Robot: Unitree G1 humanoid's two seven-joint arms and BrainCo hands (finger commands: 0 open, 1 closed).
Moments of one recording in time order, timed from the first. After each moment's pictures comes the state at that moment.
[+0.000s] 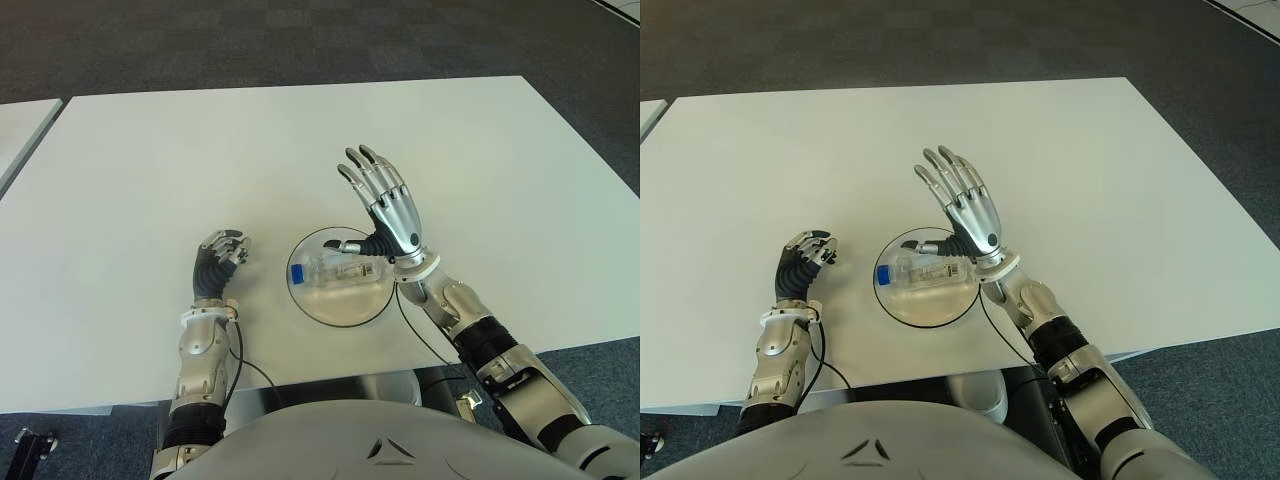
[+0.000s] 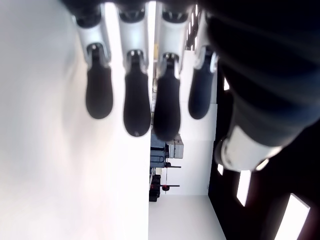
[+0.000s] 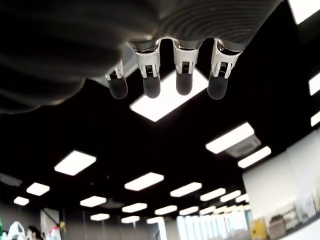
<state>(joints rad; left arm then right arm) 0.21 0.00 0.14 0.24 -0.07 -0.32 0.00 -0.30 -0.34 0.51 0.38 -1.07 -0.44 -1.05</state>
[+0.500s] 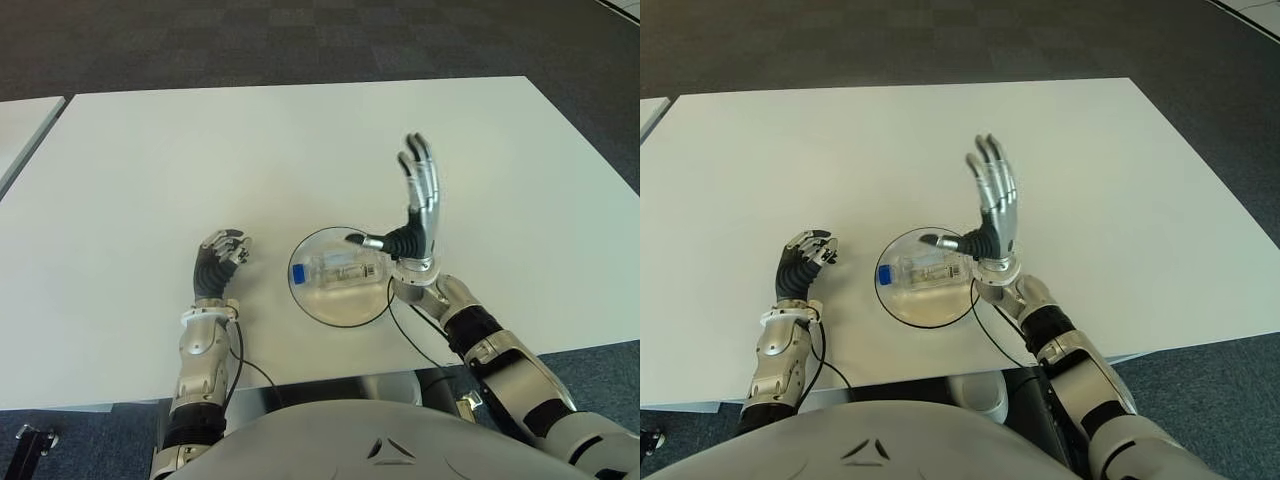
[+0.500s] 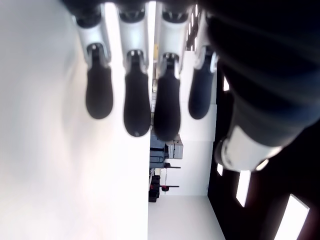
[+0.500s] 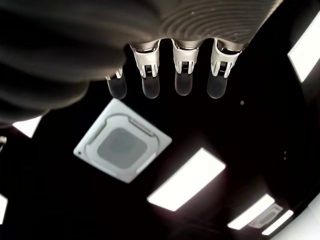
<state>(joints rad) 0.21 0.00 0.14 0.24 -0.07 -0.32 0.00 -0.37 -0.28 0.44 0.58 -0.94 -0.76 -1.47</state>
